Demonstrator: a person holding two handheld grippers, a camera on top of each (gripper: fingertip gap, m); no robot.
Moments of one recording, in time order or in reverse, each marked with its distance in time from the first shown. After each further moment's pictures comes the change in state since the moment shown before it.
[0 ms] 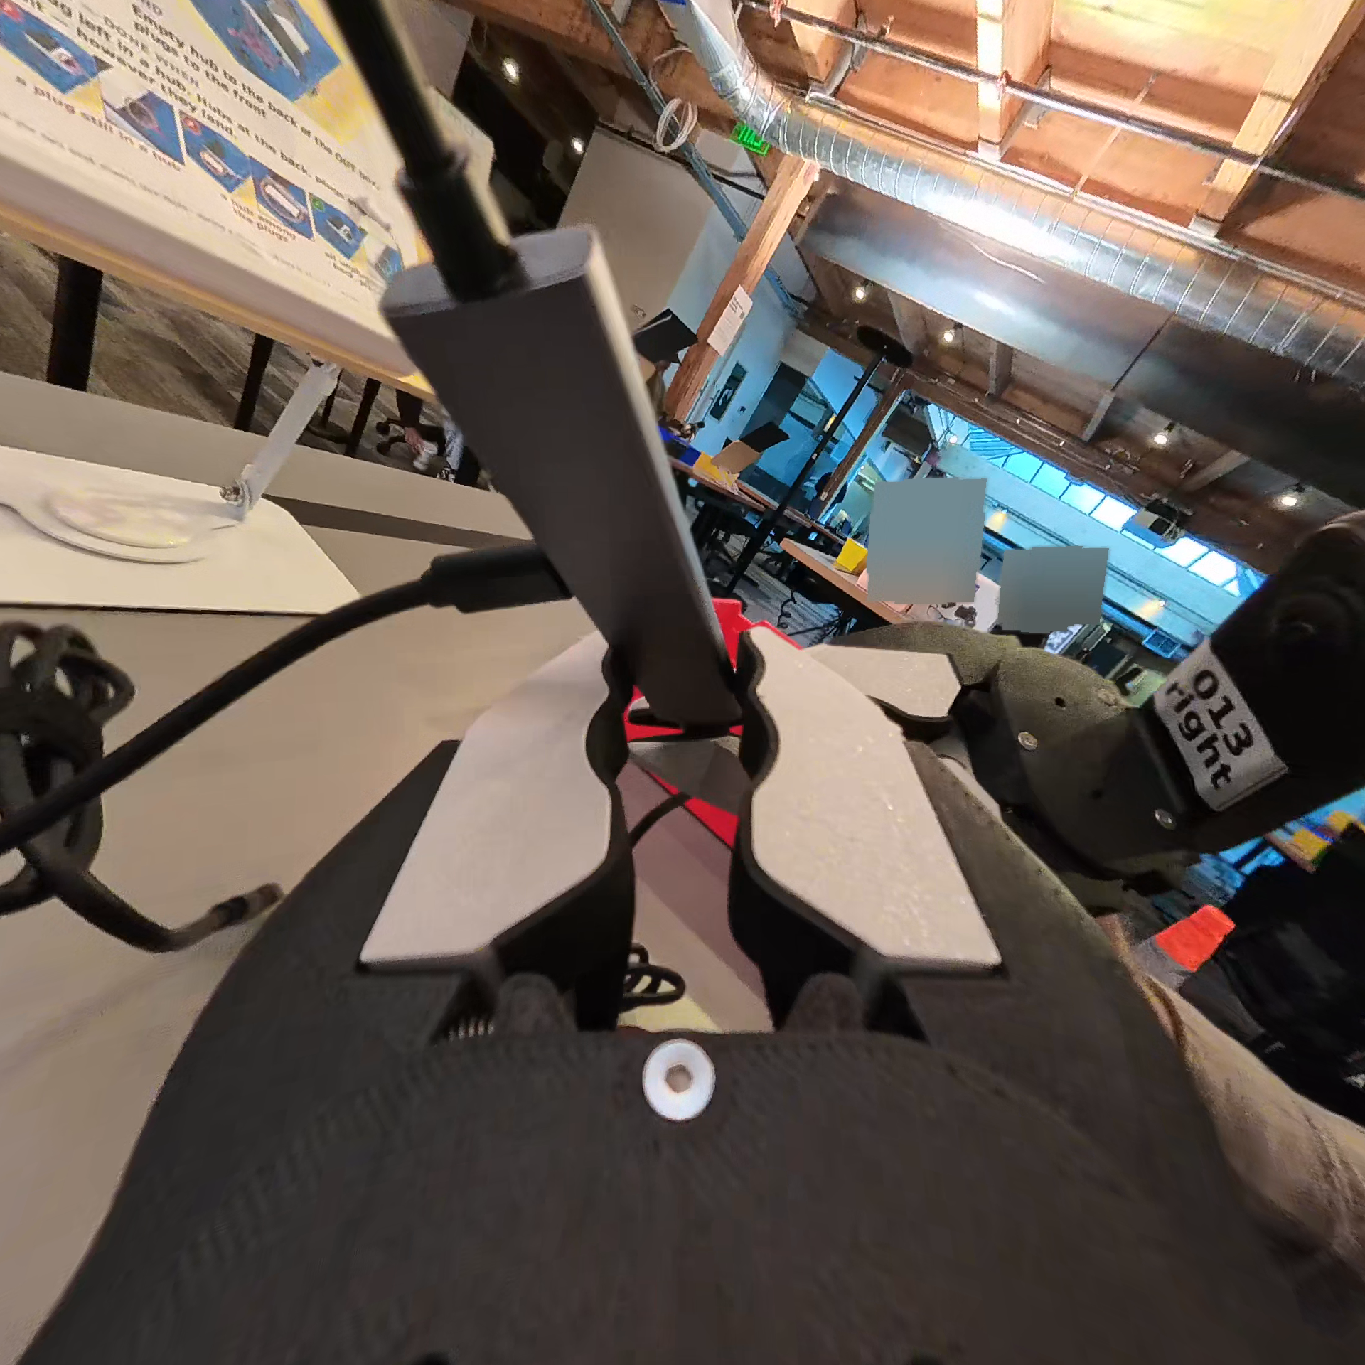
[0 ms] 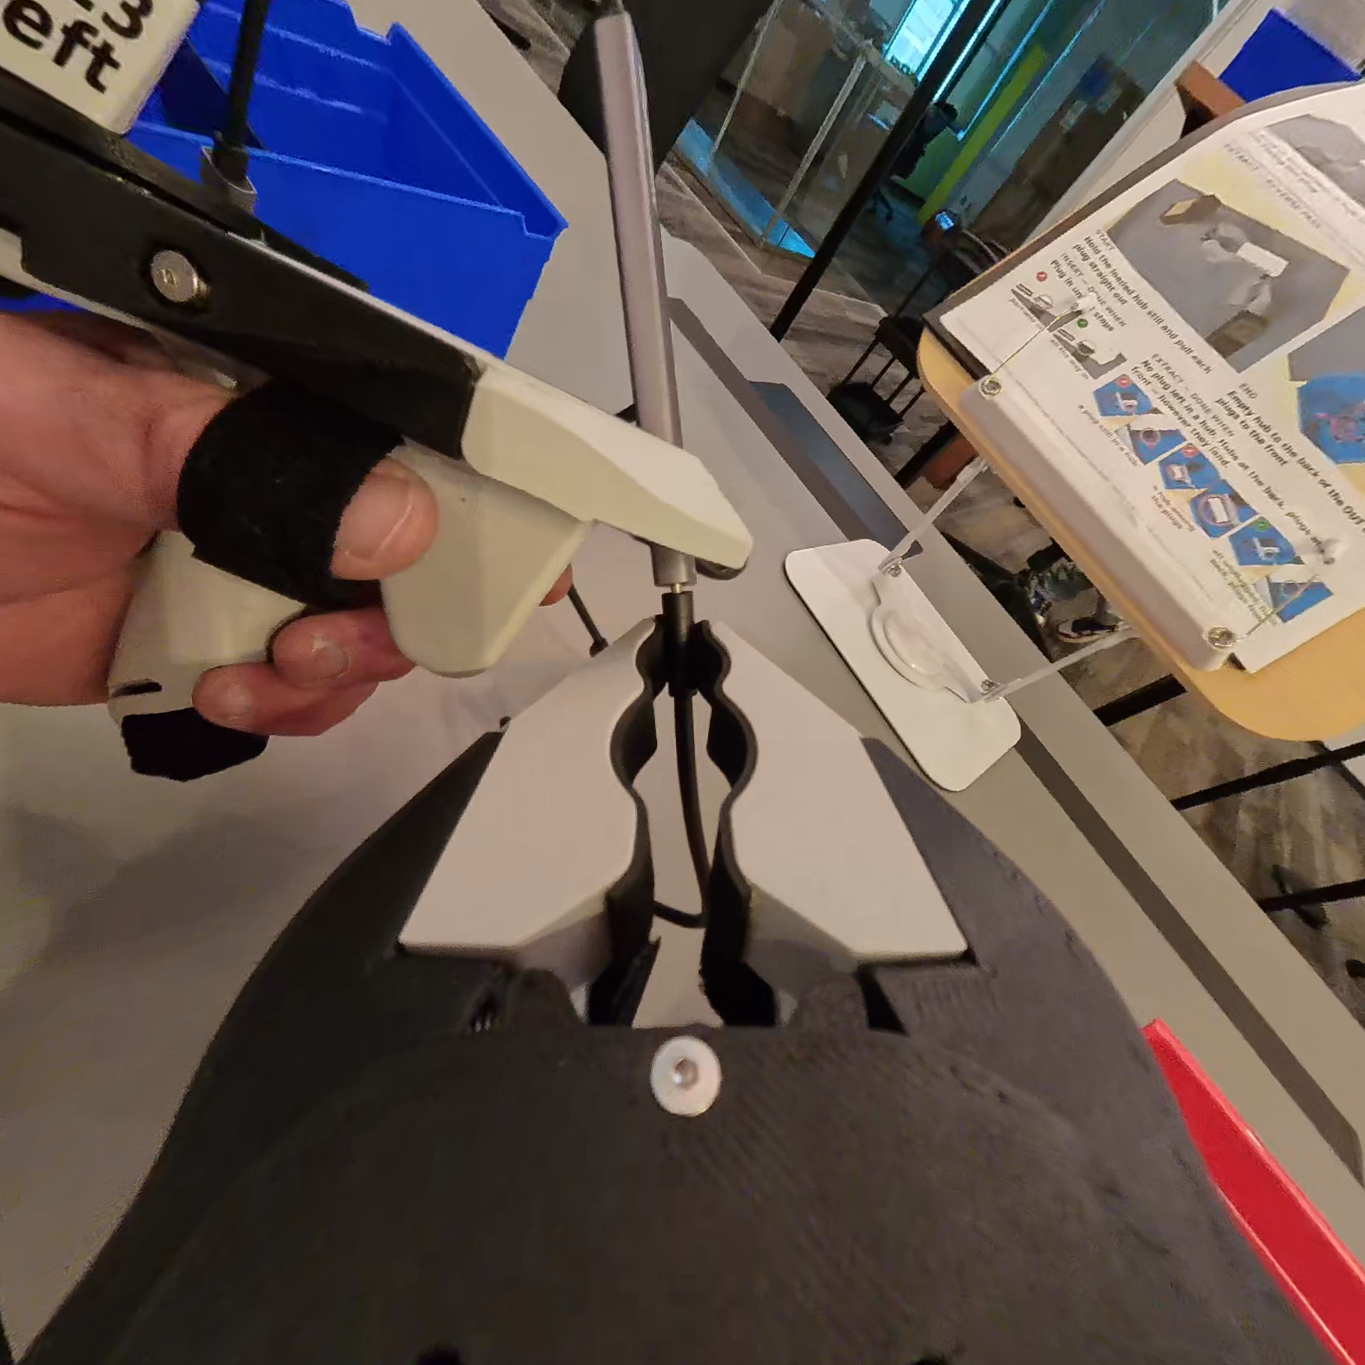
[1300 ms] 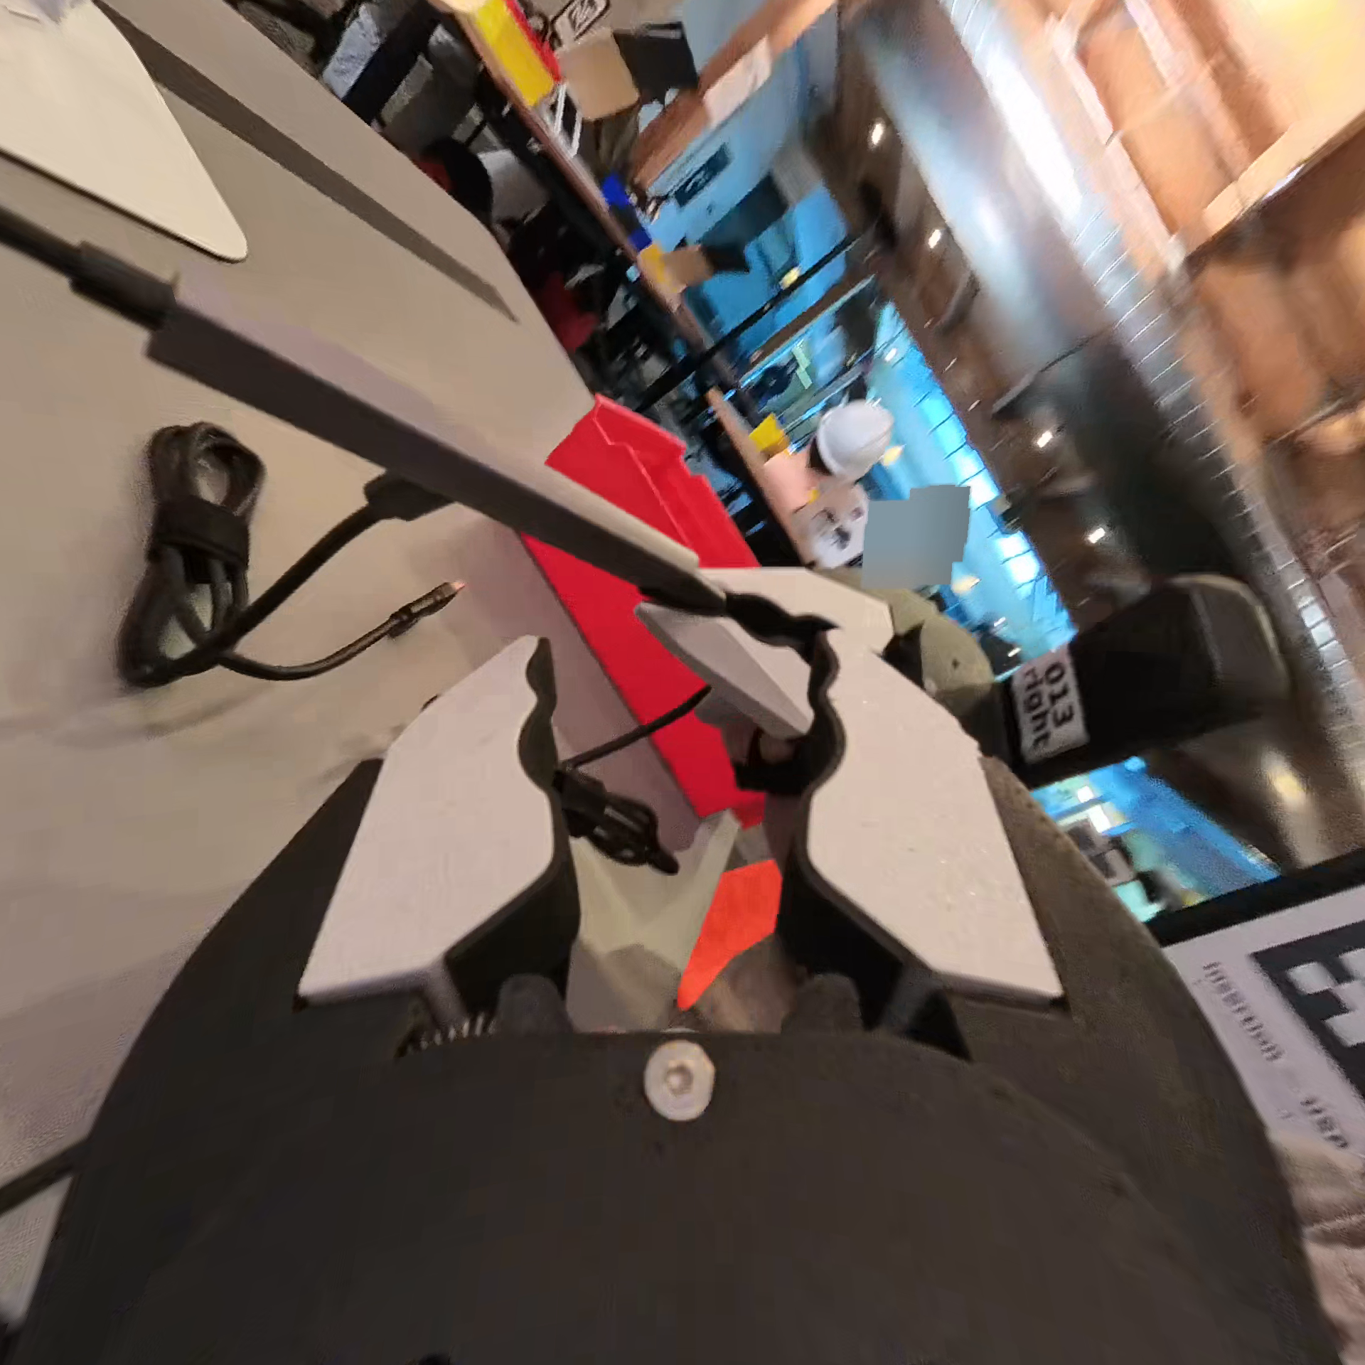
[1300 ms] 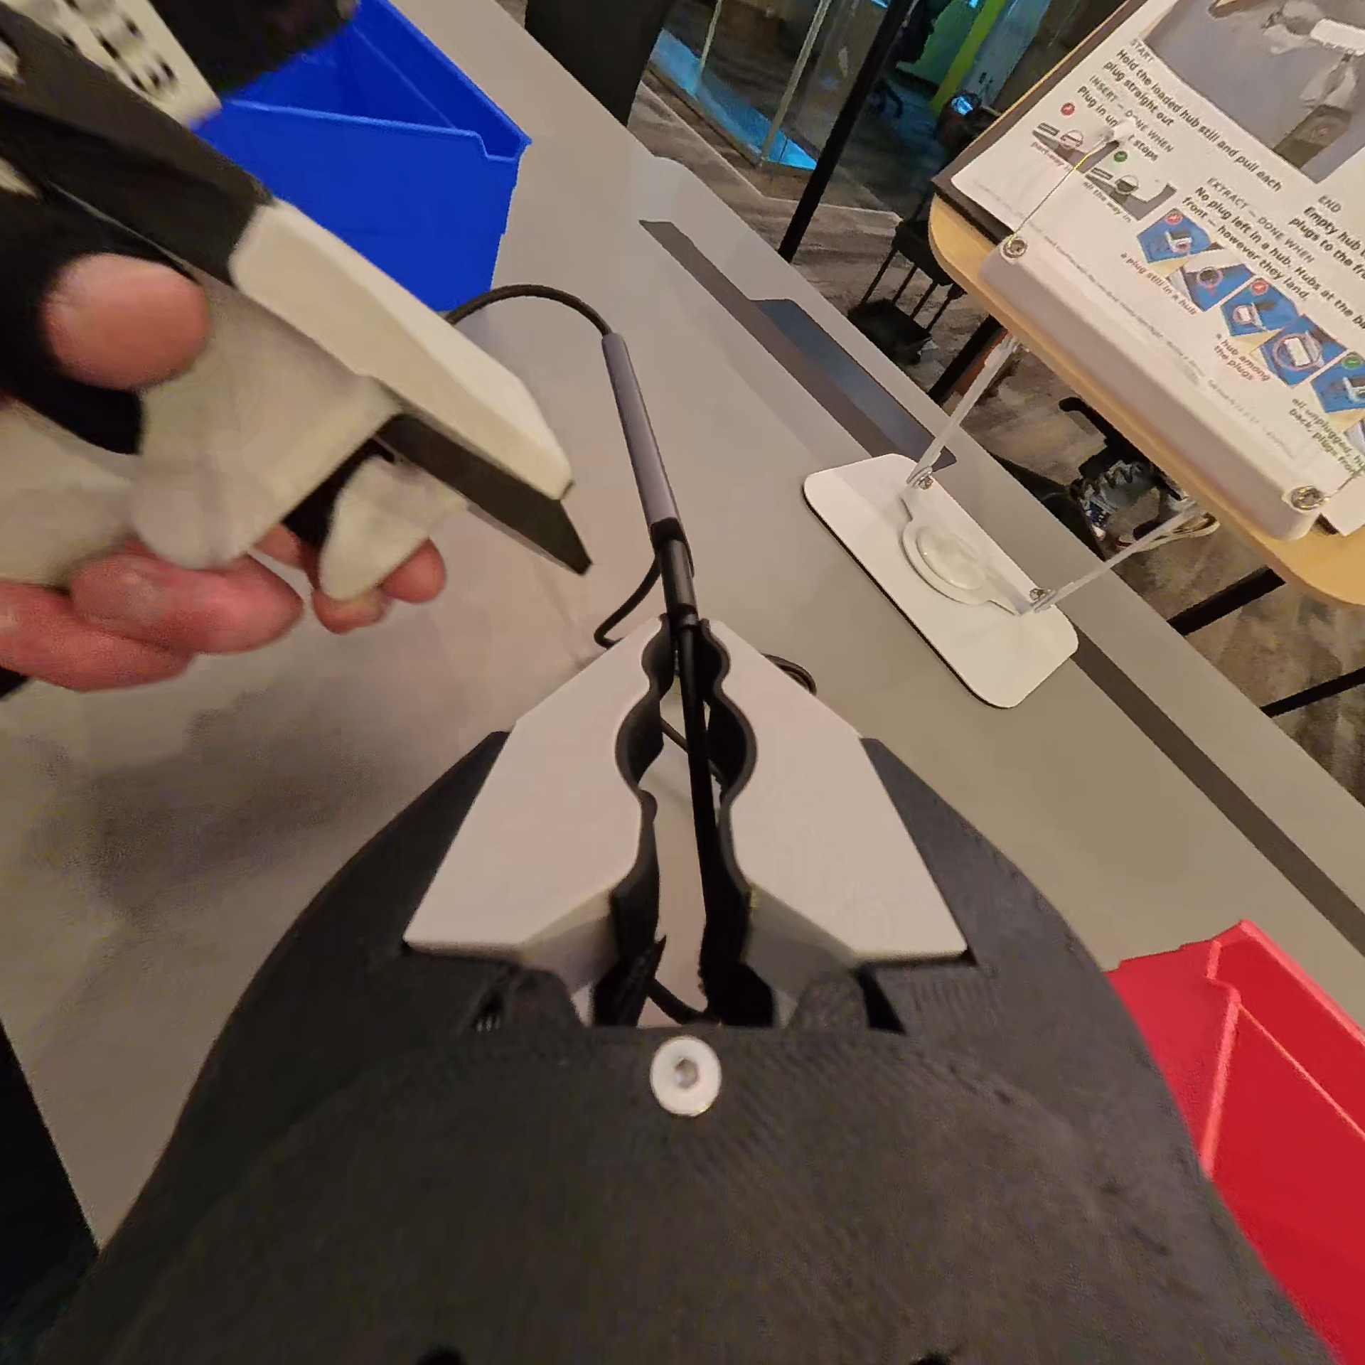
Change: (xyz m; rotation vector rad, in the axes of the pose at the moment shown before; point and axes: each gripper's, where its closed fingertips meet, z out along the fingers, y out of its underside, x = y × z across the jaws) left arm -0.010 0.036 -0.018 -0.265 0.059 -0.424; right arm 0.001 0.028 -0.003 -0.066 -0.012 0.129
